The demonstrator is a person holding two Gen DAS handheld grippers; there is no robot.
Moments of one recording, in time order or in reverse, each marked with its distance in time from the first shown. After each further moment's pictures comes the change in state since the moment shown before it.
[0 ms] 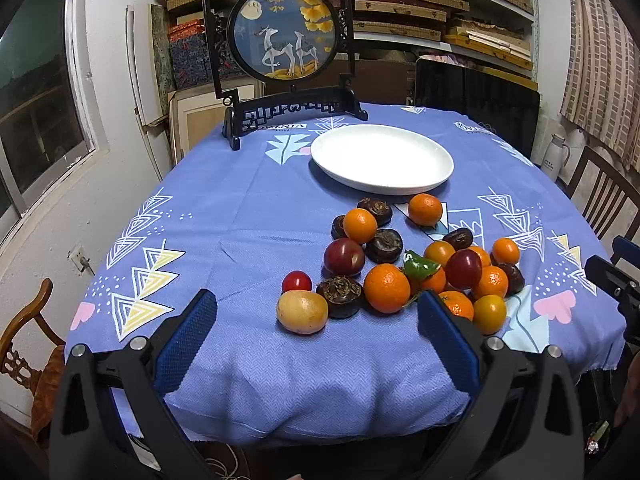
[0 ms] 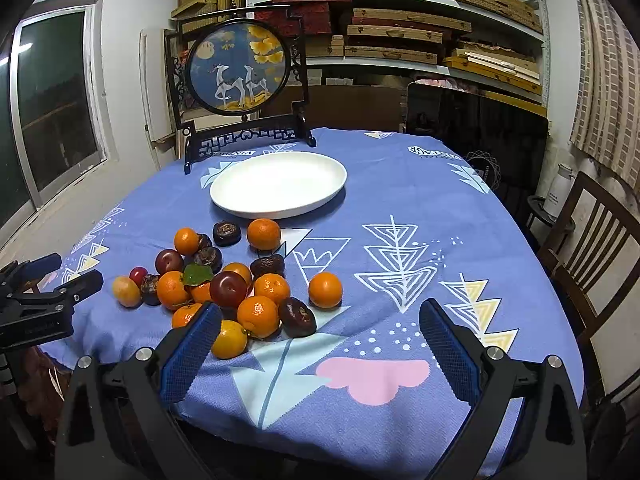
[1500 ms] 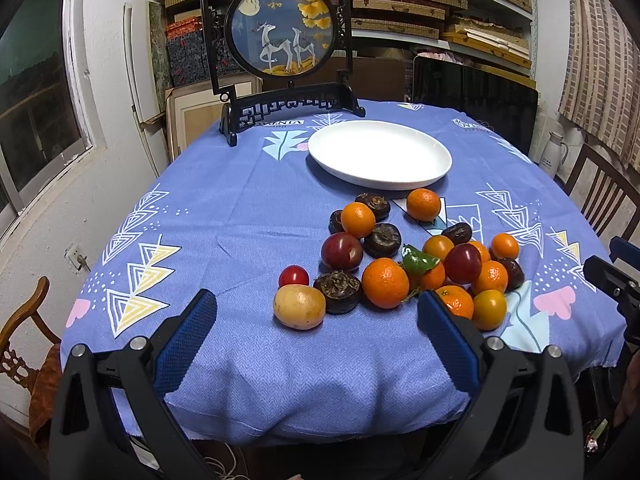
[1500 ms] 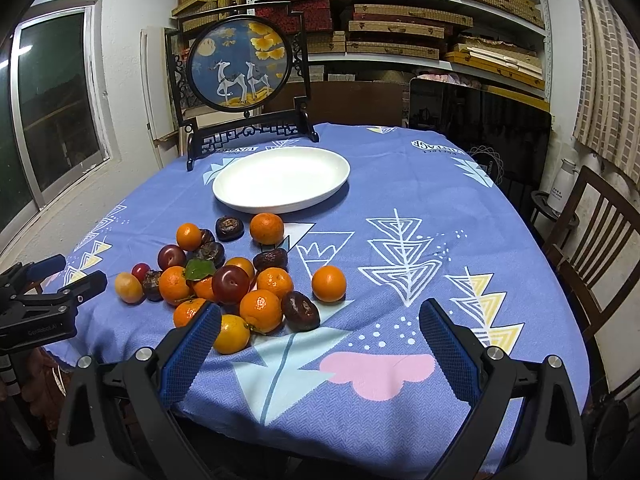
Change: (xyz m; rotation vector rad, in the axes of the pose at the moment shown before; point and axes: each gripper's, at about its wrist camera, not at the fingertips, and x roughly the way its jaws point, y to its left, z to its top) left arm 0.003 -0.001 -0.003 0.002 0.008 -0.009; right arm 0.003 0.000 -0.002 0.003 0.015 0.016
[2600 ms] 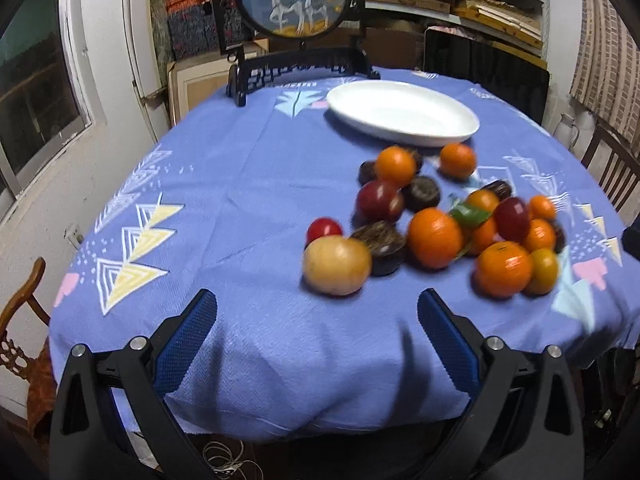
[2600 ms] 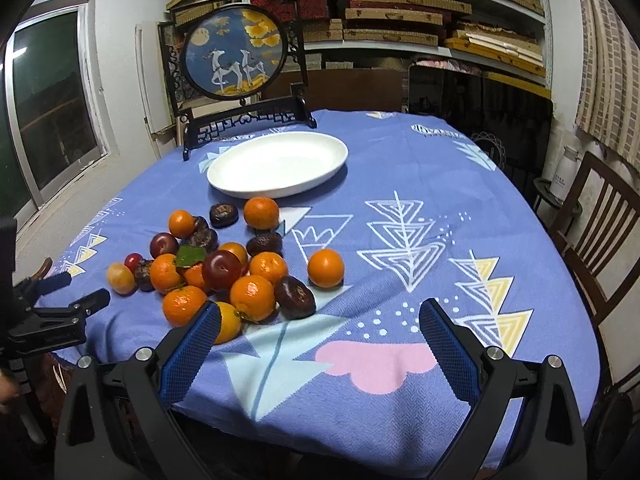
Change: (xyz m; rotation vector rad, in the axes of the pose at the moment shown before) left arm 0.045 0.027 -0.029 0.001 0.095 0.014; right arm 0.016 -0.006 -0.011 0.028 0.043 0.009
